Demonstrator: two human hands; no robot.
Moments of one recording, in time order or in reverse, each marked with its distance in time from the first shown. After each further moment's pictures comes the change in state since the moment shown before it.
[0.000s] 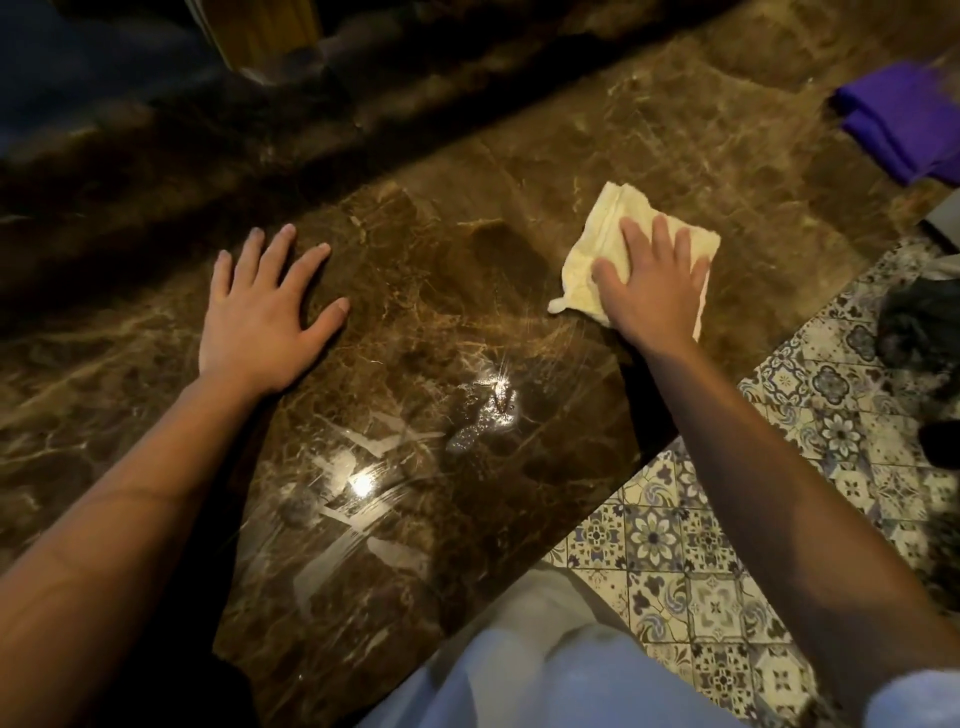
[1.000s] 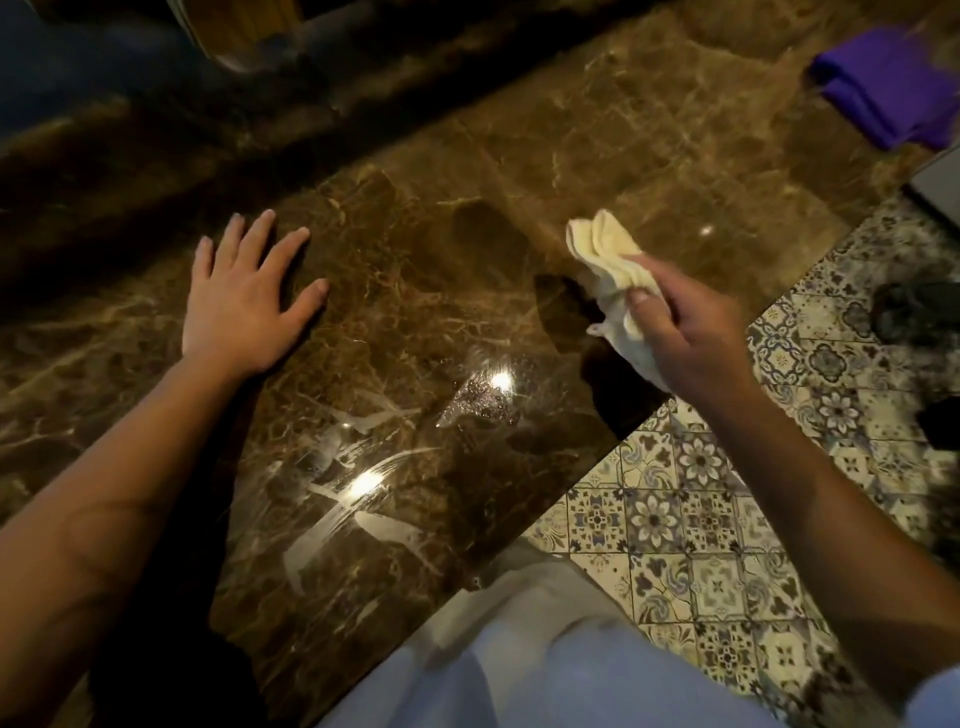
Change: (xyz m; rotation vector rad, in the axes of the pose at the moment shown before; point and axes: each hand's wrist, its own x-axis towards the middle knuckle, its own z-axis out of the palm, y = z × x) left_hand 0.000 -0.003 0.000 0.006 -0.001 0.019; right_hand -0.107 0.032 -0.058 0.547 0.101 -0.346
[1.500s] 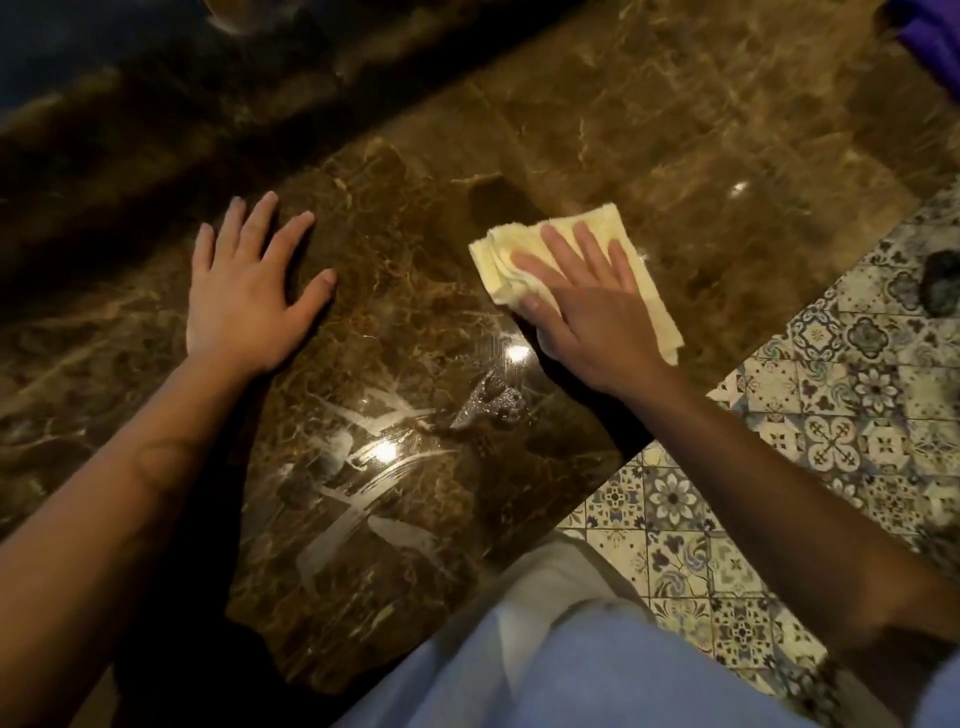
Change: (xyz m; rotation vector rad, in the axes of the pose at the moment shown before) left_hand 0.001 0.007 -0.003 -0.005 0.012 -0.017; right_hand 0.033 -0.008 0.092 -0.428 -0.321 -0.158
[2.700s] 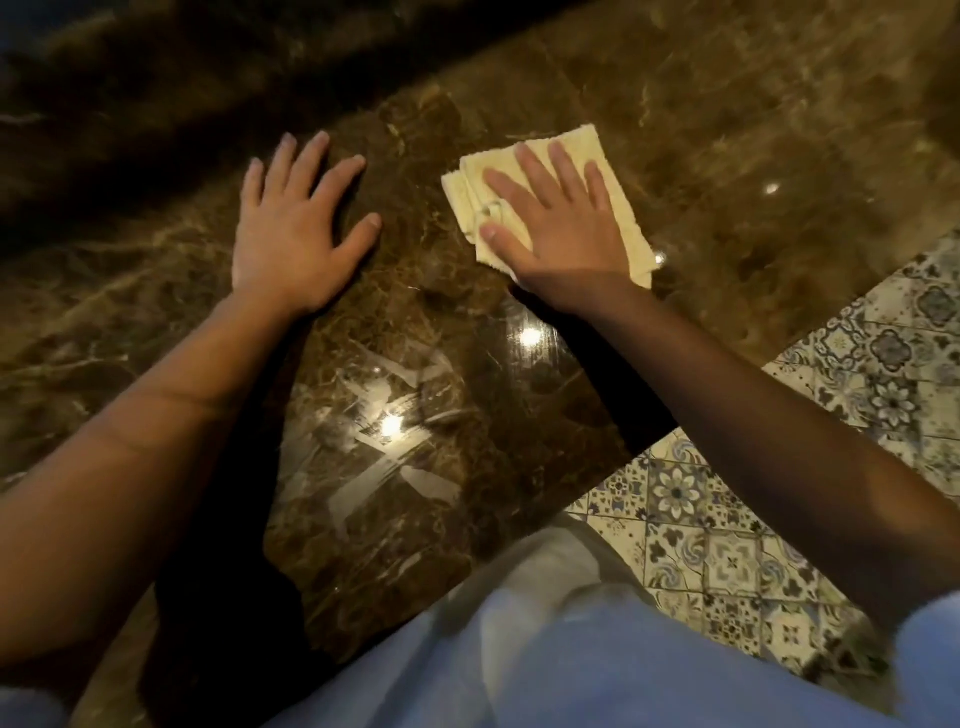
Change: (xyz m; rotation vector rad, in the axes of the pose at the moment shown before) left_hand -0.001 -0.004 0.005 0.003 0.007 -0.018; right_hand 0.065 -0.048 0.022 -0.123 -0.006 -0.072
